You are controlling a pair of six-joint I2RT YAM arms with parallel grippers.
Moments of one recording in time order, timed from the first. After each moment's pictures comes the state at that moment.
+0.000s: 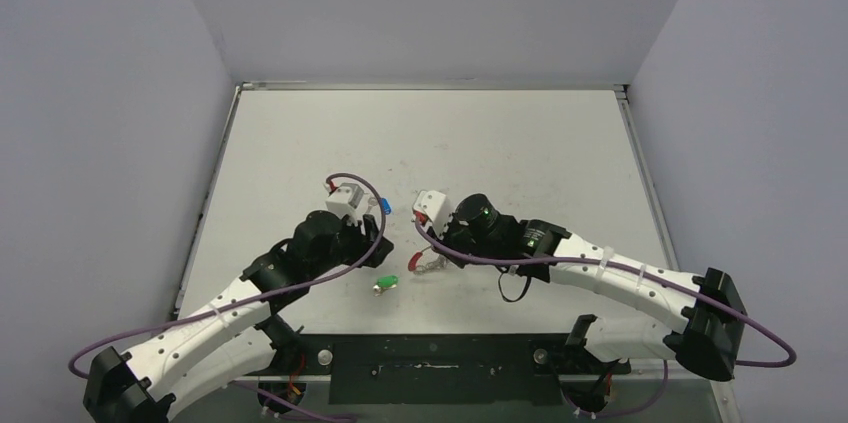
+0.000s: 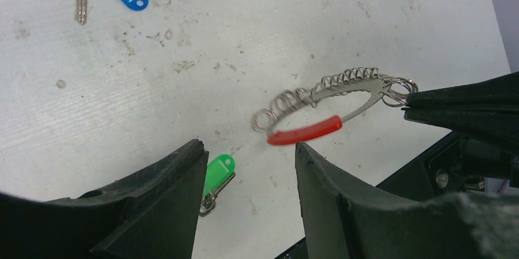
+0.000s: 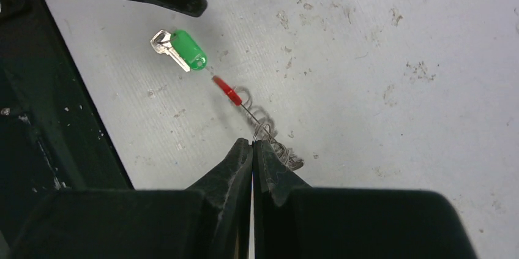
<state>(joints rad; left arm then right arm) -0.75 0.78 0.51 -0.27 -0.06 -0.61 1.01 1.22 0.90 -0.38 -0.05 -0.12</state>
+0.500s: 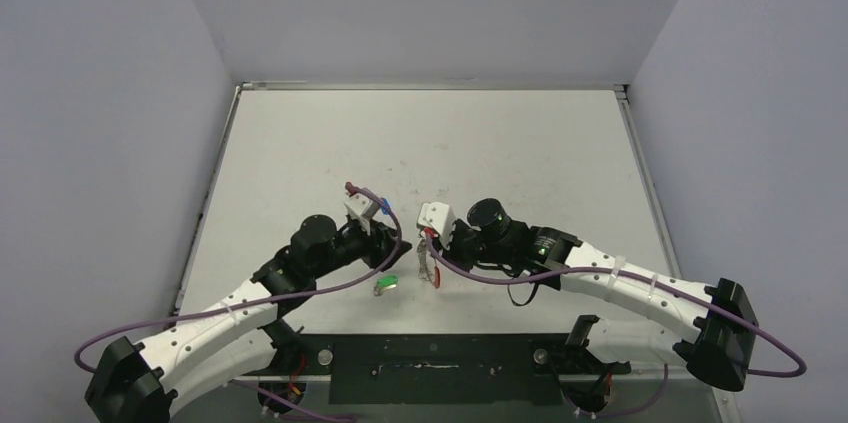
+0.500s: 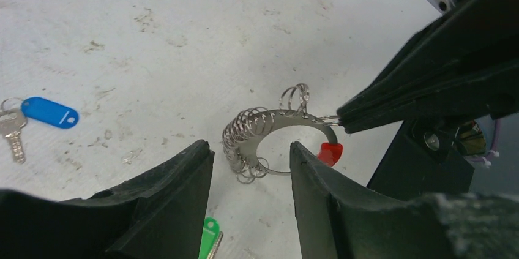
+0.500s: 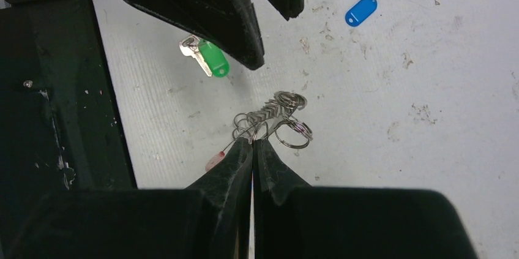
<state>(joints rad) -0.76 0.82 0.44 0.10 0.16 -0.33 1.00 1.13 0.84 -0.32 -0.18 -0.26</state>
